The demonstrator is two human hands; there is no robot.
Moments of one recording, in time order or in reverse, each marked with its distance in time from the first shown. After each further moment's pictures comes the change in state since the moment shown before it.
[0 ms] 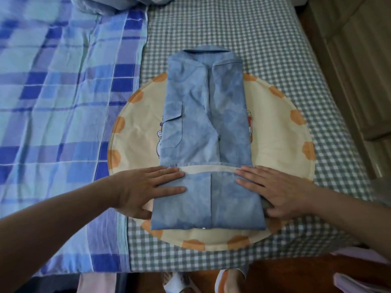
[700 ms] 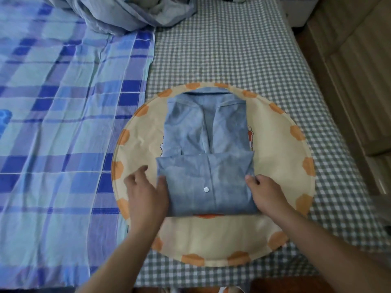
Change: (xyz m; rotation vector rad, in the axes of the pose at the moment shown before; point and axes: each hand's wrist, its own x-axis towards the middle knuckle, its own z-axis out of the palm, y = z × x) left_hand 0.049 0.078 -0.038 -0.940 0.921 -1.463; right_hand 0.057 -0.044 -0.034 0.892 0.365 1.097
